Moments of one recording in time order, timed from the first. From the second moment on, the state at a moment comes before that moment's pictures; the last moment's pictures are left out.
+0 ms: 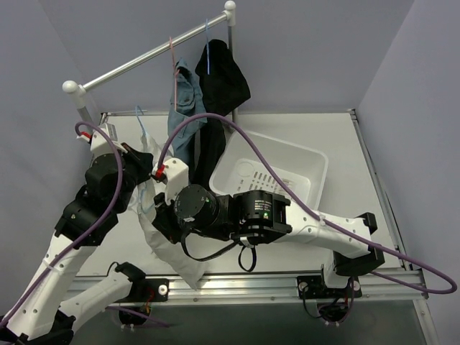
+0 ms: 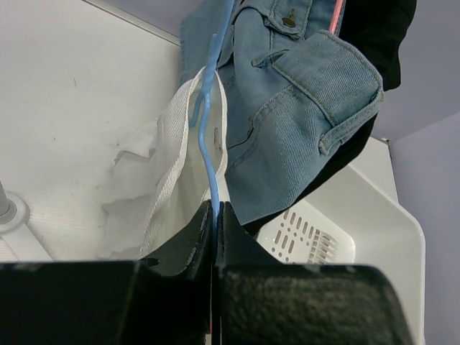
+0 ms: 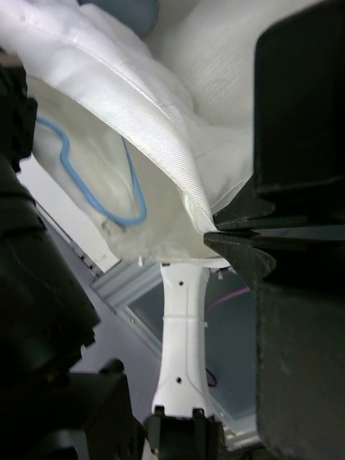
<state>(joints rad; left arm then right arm) -0.55 0.85 1.22 -0.63 -0.49 -0.69 1.50 1.72 2.11 -0.83 0.30 0.57</state>
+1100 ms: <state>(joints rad) -0.58 0.83 1.15 -0.65 -0.56 -0.67 1.54 1.77 2.17 -0.79 0.38 0.43</state>
